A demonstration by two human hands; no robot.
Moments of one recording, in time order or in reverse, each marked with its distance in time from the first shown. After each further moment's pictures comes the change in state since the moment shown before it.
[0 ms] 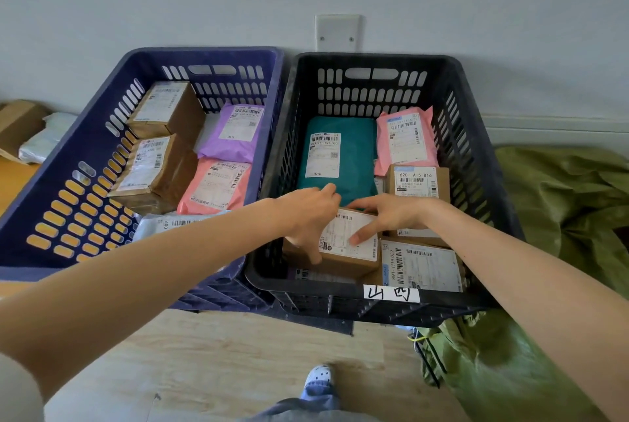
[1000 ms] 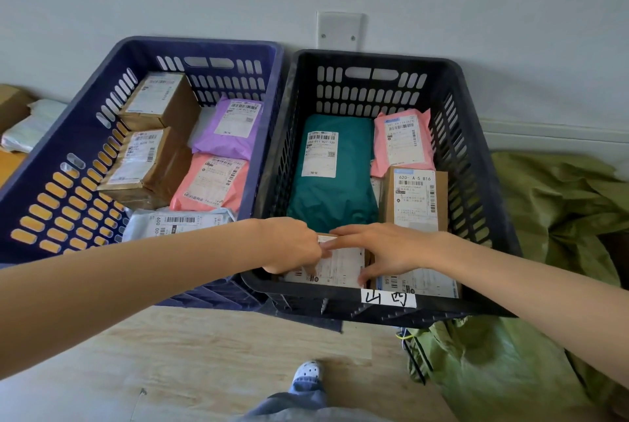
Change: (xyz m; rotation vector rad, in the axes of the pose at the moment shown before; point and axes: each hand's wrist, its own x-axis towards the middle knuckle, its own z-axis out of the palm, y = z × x) left_hand -0.028 0.005 0.014 0.263 -0.313 0.300; right_hand -0.017 0.005 0.039 -0.622 0.033 -0.297
